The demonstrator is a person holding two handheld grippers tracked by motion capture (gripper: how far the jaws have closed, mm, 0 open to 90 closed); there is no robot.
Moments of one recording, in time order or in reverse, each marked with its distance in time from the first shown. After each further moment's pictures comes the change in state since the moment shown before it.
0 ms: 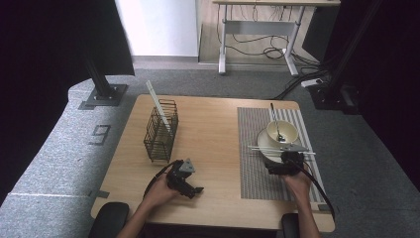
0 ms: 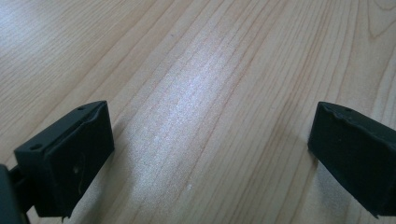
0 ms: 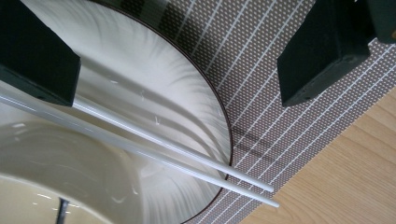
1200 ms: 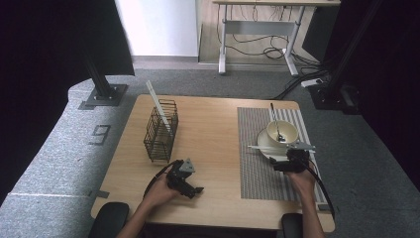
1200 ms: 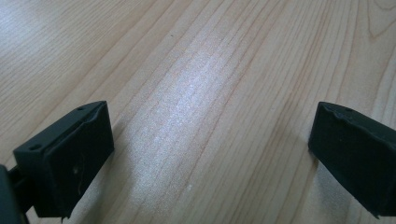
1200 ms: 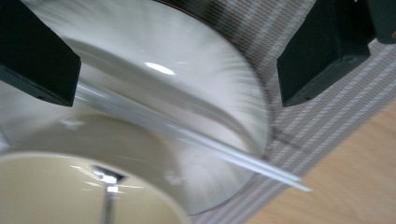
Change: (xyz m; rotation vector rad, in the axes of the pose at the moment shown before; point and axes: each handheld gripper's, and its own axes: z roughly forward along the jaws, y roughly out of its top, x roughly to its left) left arm 0.000 0.000 0.000 0.000 -0.001 0.001; right arm -0.021 0.001 -0.006 -0.045 -0.045 0.009
